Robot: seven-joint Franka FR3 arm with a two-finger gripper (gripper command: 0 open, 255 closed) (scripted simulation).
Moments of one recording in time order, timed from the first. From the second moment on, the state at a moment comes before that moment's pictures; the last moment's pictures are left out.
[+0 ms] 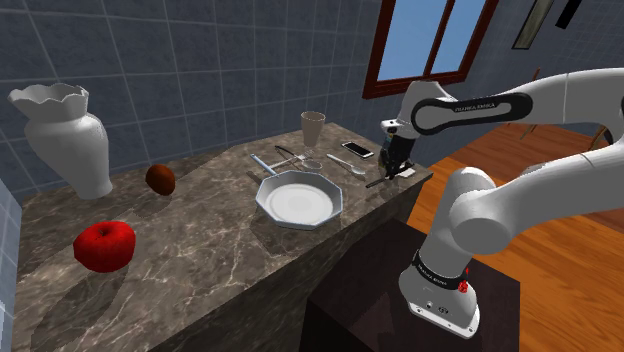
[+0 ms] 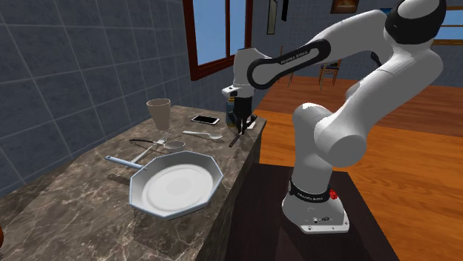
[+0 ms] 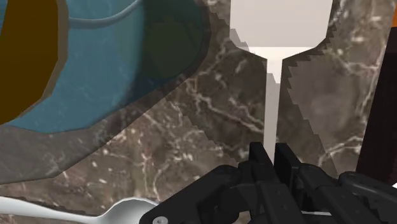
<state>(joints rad) 0.25 -0.89 -1.05 -2.73 -0.76 2.01 -1.53</state>
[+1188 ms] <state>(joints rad) 0.24 -0.97 -0.86 -2.58 -0.62 1.77 -1.55</state>
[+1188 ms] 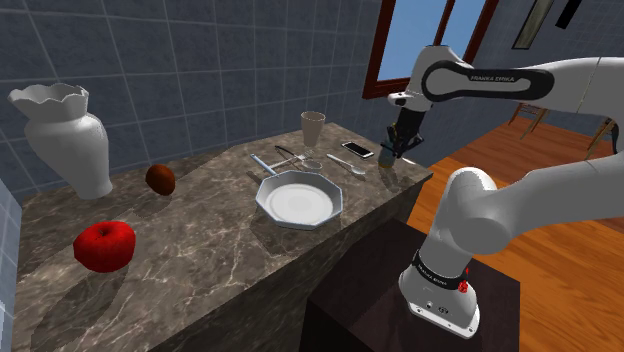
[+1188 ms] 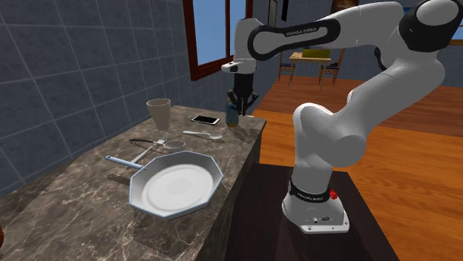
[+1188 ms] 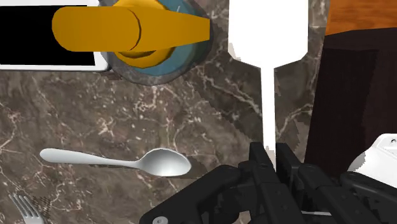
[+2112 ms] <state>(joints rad) 0.32 -0.92 -0.73 -2.50 -0.50 1.70 -1.46</state>
